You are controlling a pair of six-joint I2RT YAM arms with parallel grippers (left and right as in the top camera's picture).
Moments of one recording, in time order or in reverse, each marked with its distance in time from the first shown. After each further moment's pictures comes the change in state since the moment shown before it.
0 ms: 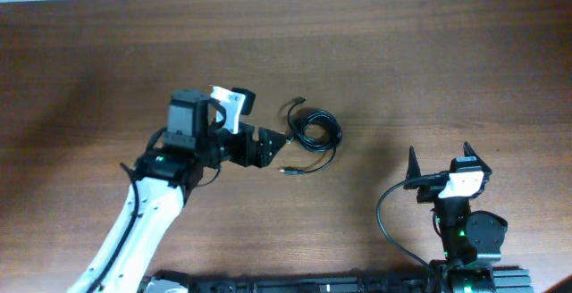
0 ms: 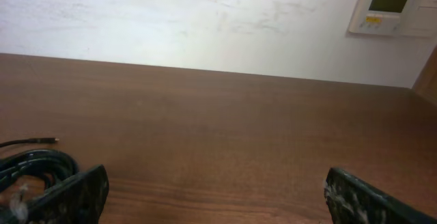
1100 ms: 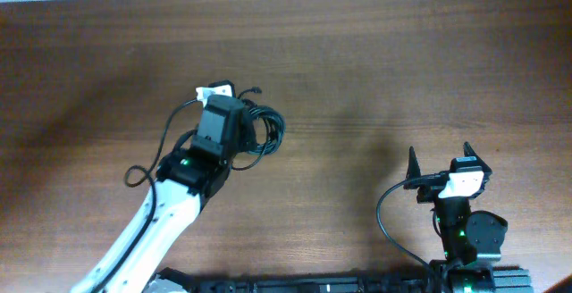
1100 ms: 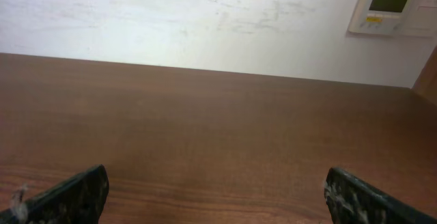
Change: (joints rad) left arm -0.175 0.006 0.018 0.006 -0.804 -0.312; right arm 0.000 0.001 0.000 0.001 0.000 0.000
